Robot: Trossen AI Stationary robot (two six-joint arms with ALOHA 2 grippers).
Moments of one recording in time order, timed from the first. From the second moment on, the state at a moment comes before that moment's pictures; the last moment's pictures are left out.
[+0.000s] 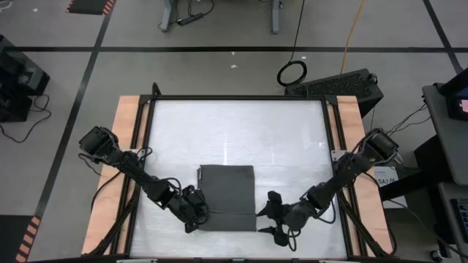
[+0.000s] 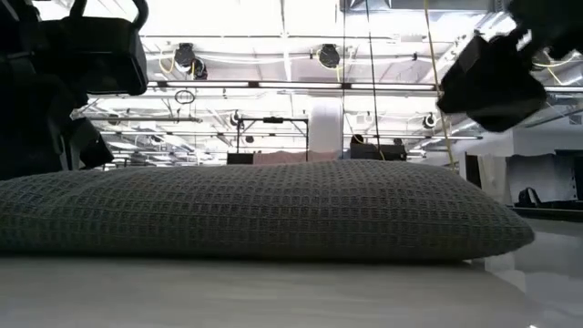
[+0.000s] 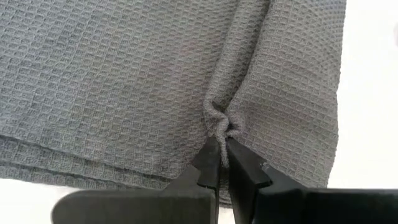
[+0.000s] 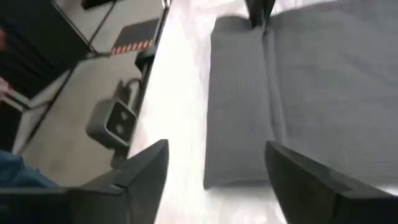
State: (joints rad) left arm -0.63 1.64 0.73 -0.05 -0.16 -0.88; right arm 0.69 1.68 0.81 0.28 0.34 0.62
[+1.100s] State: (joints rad) left arm -0.63 1.64 0.73 -0.07 -0.15 -0.88; right arm 0.65 1.94 0.81 0.57 0.40 0.46
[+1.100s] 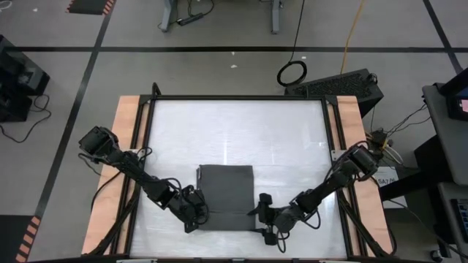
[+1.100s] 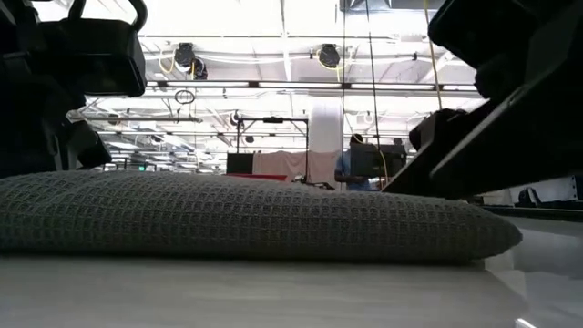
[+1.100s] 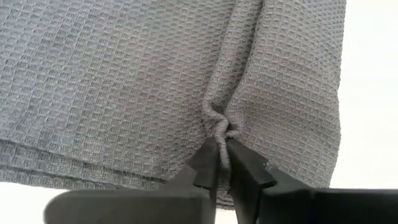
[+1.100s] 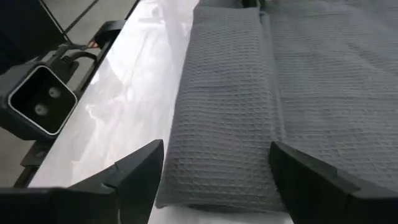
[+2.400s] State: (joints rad) left arm -0.76 1.65 0.87 0.07 -0.33 -0.51; right arm 0.64 1.98 0.81 0.55 0.36 0.49
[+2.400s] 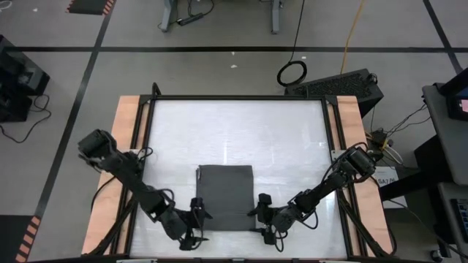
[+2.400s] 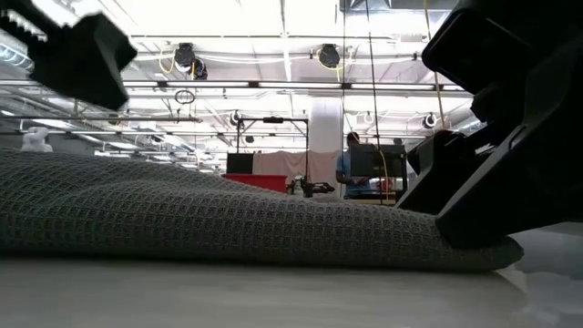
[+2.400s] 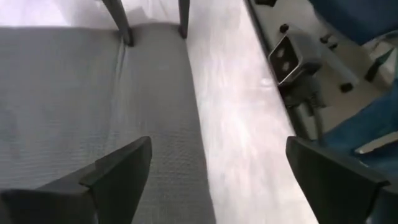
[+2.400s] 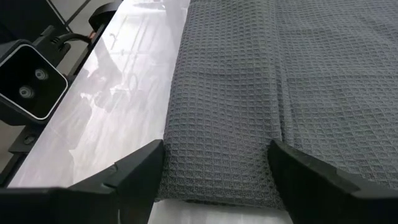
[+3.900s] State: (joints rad) left arm -0.77 1.77 0.86 -0.12 -0.30 -0.68; right arm 0.64 1.98 0.81 0.55 0.36 0.52
